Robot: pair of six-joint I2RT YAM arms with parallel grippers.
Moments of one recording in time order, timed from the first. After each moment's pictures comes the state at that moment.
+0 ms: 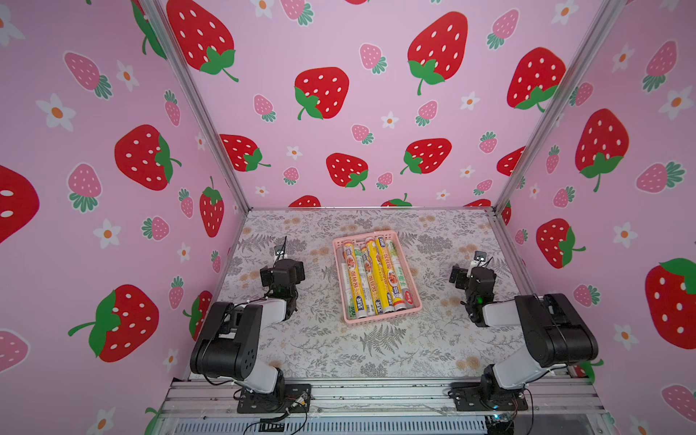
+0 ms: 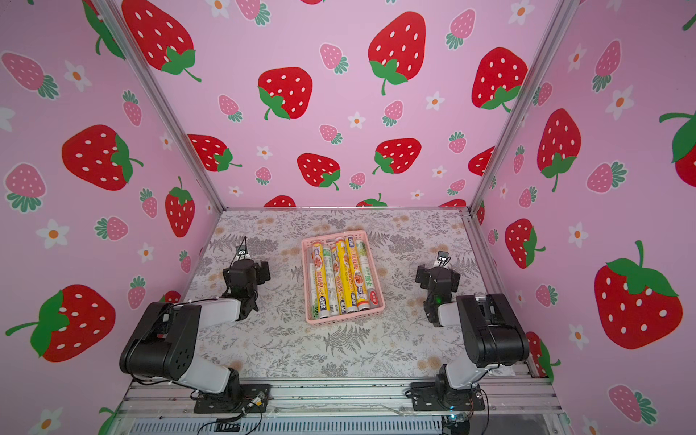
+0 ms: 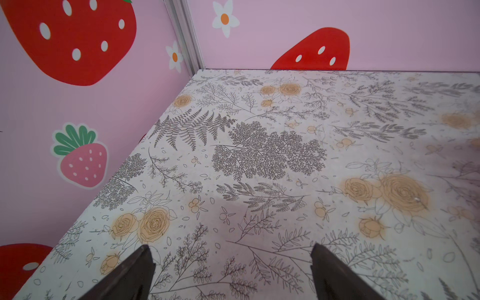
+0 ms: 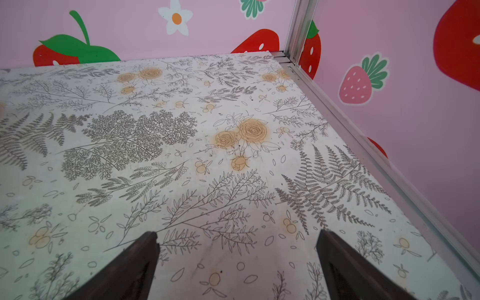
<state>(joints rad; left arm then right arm) -0.08 1.53 0.52 0.55 -0.44 -0.05 0.04 1.60 0.40 0.80 0.34 0.10</state>
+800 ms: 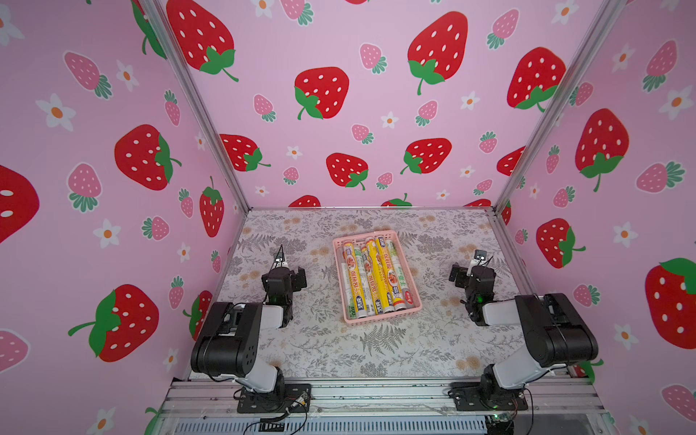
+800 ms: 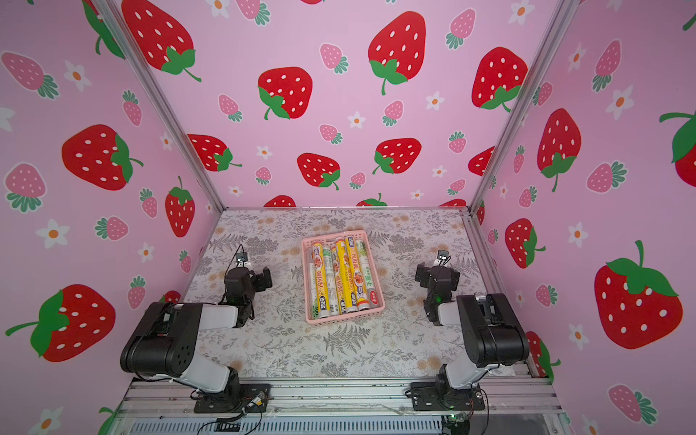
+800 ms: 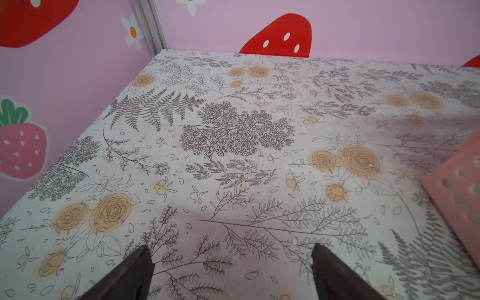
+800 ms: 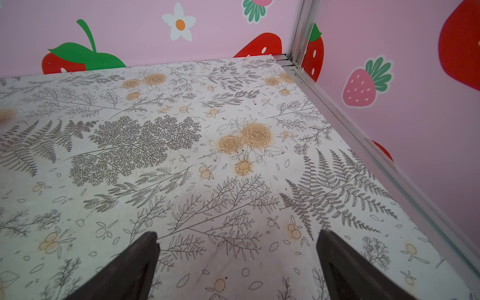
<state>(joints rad) -0.03 1.55 0.41 0.68 -0.24 -0.06 0.04 1.60 0.40 0.80 0.33 0.10</state>
